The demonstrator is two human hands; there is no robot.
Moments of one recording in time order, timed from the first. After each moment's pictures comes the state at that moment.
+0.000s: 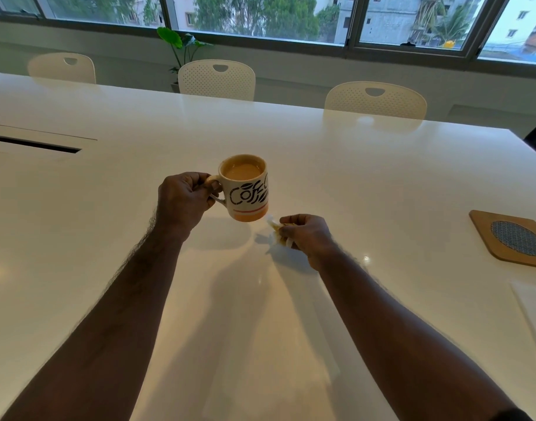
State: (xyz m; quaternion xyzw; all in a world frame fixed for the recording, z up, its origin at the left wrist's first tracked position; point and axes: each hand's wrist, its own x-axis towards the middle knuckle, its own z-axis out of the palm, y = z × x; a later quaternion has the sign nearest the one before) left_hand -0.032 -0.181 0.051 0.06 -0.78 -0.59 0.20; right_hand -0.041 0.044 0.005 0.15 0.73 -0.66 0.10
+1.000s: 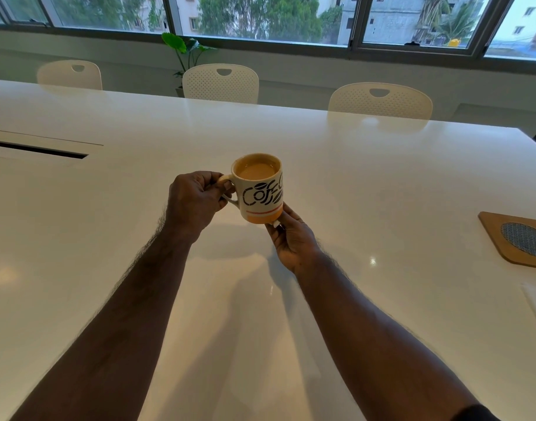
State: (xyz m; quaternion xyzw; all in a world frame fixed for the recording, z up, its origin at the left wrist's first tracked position) left_hand -0.030 -0.171 0.064 0.02 -0.77 -0.60 0.19; right_hand -0.043 0.007 -0.001 0.11 0.32 -0.93 0.14
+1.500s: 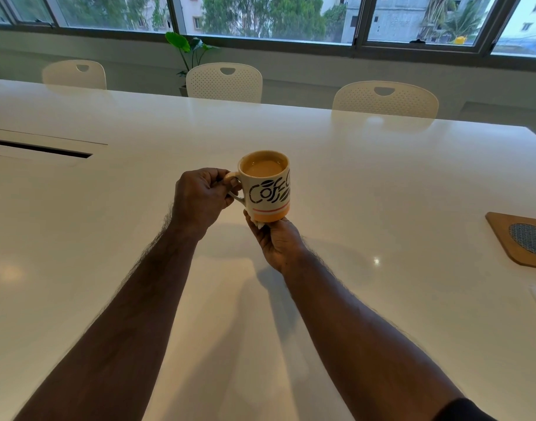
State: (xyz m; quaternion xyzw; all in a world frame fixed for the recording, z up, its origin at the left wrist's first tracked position) left_hand -0.031 -0.165 0.069 0.02 -0.78 -0.60 0.19; right_hand -0.042 -0.023 0.002 0.11 0.30 -0.93 0.18
